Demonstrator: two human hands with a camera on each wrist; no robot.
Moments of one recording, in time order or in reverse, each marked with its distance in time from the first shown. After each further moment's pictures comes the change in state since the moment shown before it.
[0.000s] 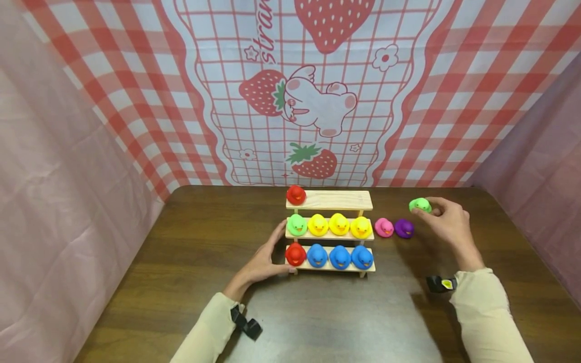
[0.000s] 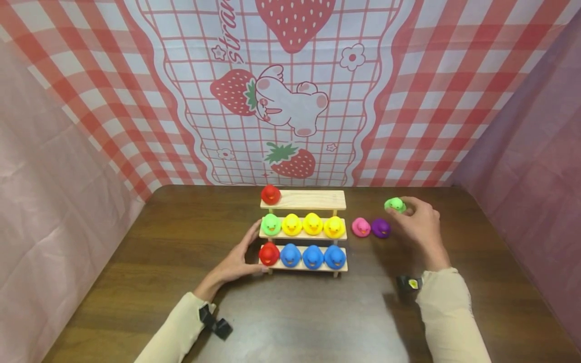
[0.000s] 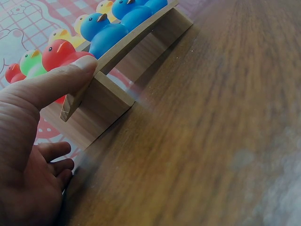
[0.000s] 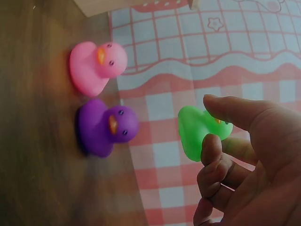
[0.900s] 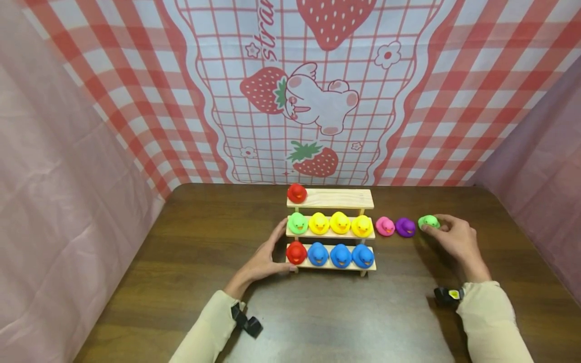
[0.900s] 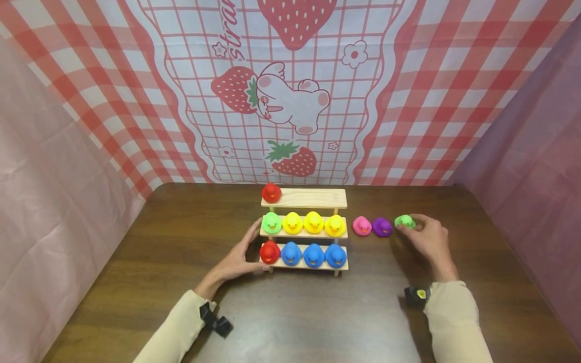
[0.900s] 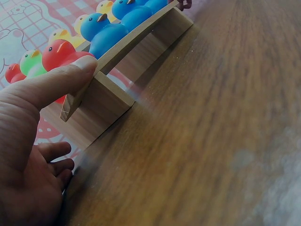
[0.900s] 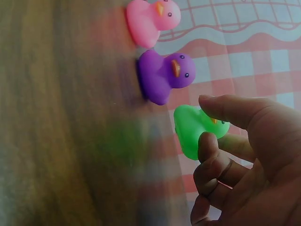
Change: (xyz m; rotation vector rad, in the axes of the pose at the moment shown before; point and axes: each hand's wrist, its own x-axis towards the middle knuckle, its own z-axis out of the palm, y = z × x) left_hand -0.001 0.000 -0.001 0.005 0.002 0.029; right_hand -0.015 0.050 0.013 -0.053 -0.096 0.080
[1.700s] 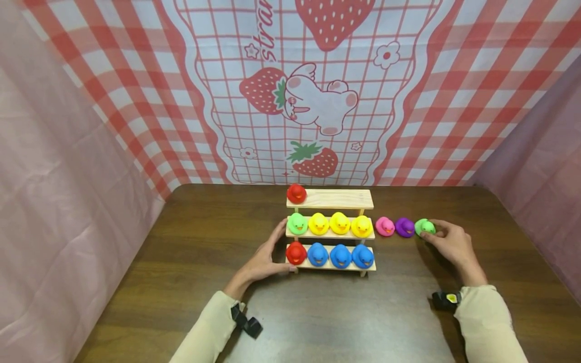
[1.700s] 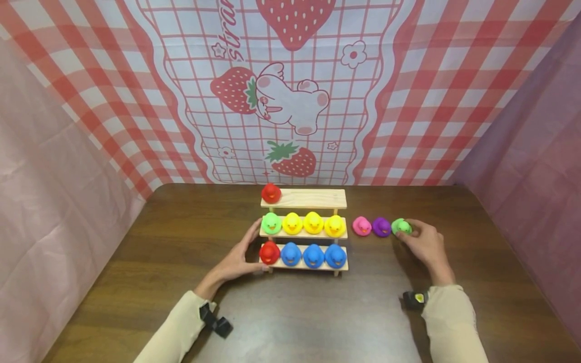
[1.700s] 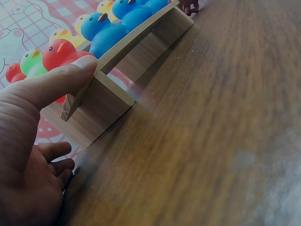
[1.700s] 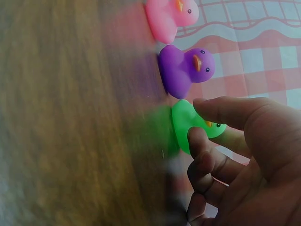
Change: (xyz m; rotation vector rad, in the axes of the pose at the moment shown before) left_hand 0.000 0.001 0.000 -0.015 0.001 0.008; right_hand -0.002 0.011 0.013 0.003 -0.033 -0.060
